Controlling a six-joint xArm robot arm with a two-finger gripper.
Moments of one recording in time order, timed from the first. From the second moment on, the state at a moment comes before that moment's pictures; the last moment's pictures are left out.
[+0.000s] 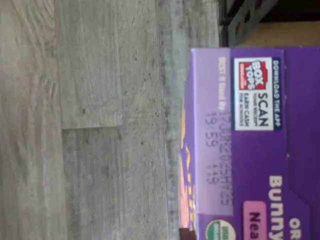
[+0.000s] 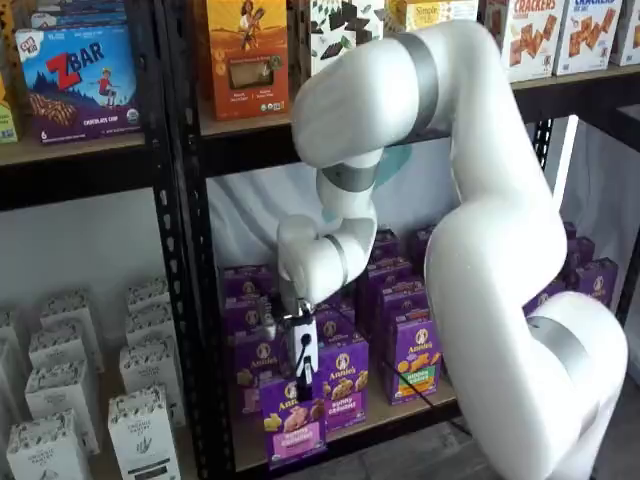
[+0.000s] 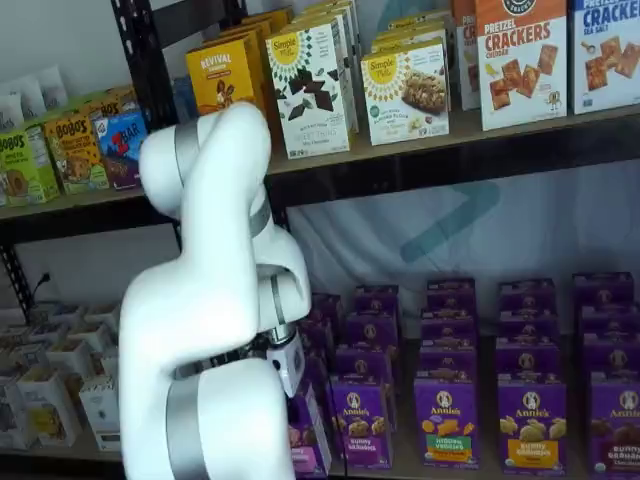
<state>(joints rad) 0.36 0.73 -1.08 -0.05 0.35 -1.16</state>
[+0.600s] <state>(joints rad) 0.32 0.54 -0.90 -0.12 0.34 -1.14</state>
